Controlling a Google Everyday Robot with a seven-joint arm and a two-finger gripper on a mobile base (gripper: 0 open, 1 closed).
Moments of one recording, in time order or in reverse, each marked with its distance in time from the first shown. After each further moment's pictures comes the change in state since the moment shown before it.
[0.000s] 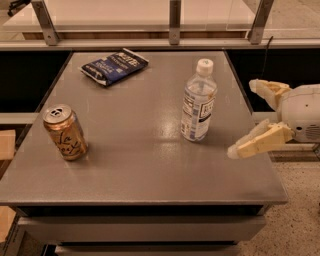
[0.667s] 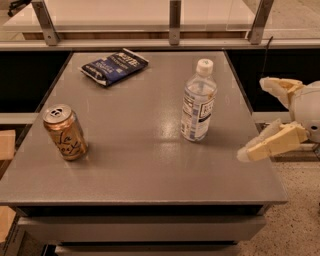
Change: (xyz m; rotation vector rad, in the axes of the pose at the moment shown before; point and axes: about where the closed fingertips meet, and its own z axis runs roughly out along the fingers) arm -0.004 0.008 -0.020 0.020 0.086 -0.013
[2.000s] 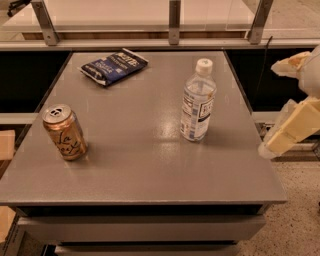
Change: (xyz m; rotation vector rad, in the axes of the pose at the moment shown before) arm -0.016 0.000 -0.036 -0.020 0.458 -0.093
